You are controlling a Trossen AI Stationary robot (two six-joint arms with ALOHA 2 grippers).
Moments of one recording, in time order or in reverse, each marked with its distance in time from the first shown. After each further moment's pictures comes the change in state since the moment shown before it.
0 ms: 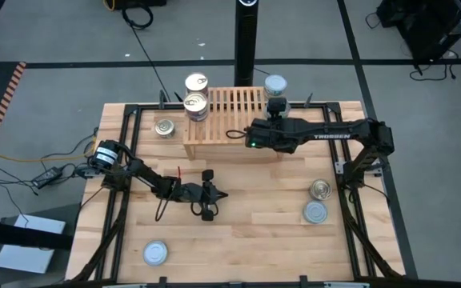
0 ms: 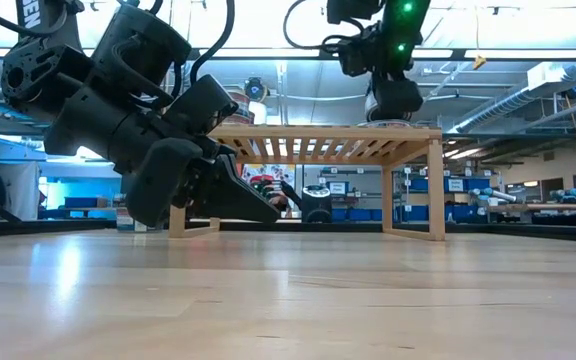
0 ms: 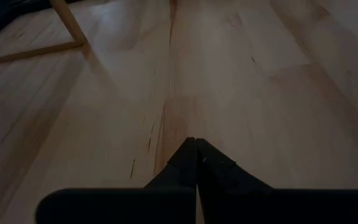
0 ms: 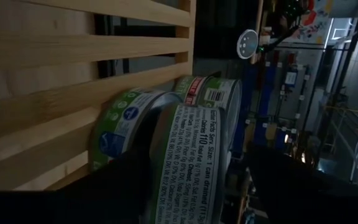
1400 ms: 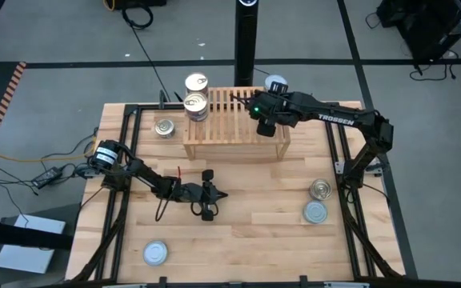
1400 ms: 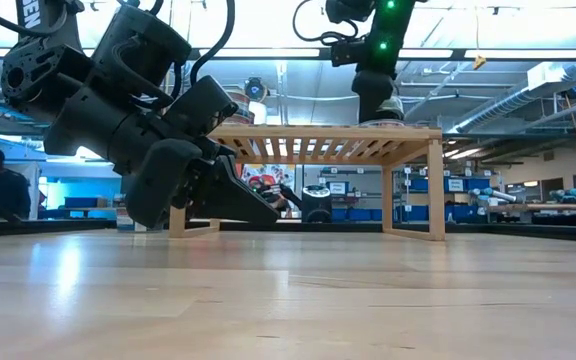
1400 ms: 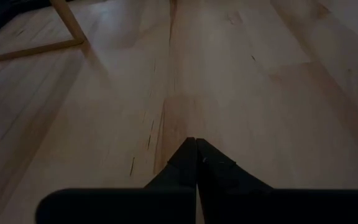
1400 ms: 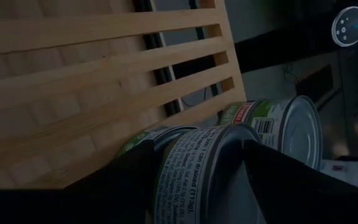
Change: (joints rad) left arm 0.000 0.000 0.000 -0.006 0.001 -0.004; right arm -0.208 0.000 0.133 0.077 -0.504 0.054
